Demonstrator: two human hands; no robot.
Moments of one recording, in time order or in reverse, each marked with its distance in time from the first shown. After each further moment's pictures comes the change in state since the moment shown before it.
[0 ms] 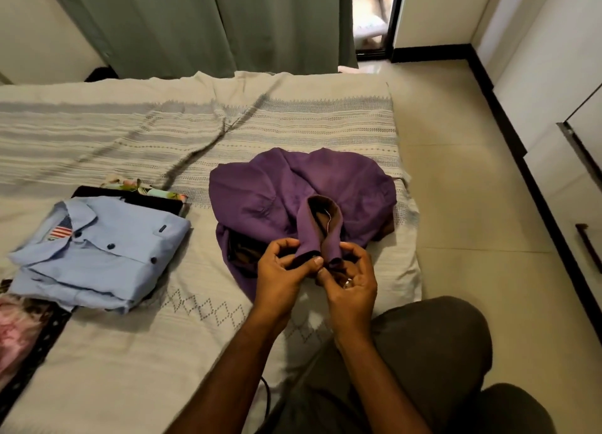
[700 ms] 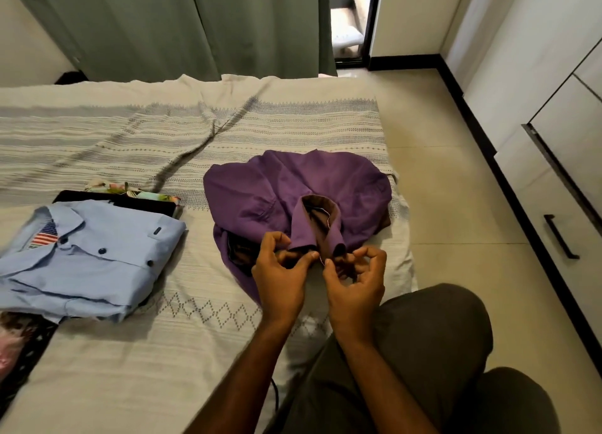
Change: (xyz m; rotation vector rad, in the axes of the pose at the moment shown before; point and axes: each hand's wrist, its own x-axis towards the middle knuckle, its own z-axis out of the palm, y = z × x) left_hand -0.009 -0.007 -0.013 0.314 0.192 0.407; right_hand -0.021 0.004 0.012 -0.253 0.240 -0.263
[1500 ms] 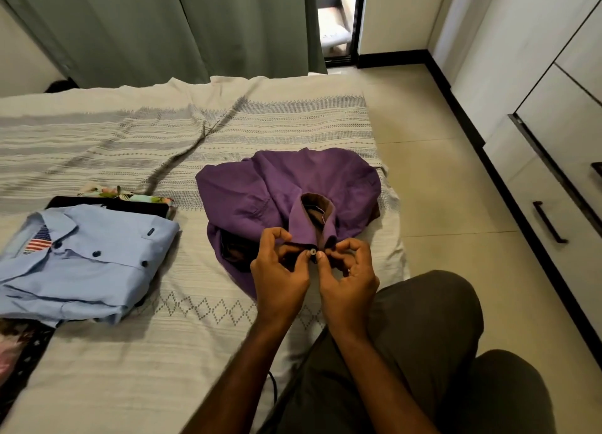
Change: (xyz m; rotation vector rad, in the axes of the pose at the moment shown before) left_hand -0.014 0.006 -0.006 0.052 -0.099 0.190; right_hand -0.006 -0.007 -0.008 -0.069 -0.024 -0.088
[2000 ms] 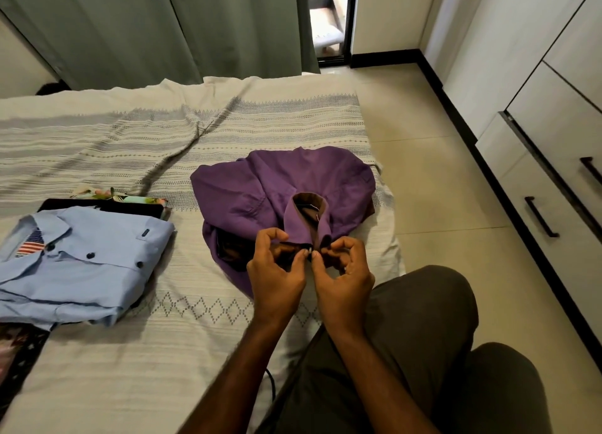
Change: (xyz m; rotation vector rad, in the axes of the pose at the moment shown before) left_hand -0.003 -0.003 0.001 -0.003 0.001 0.034; right_hand -0.002 -0.002 -0.003 -0.003 0.000 -0.015
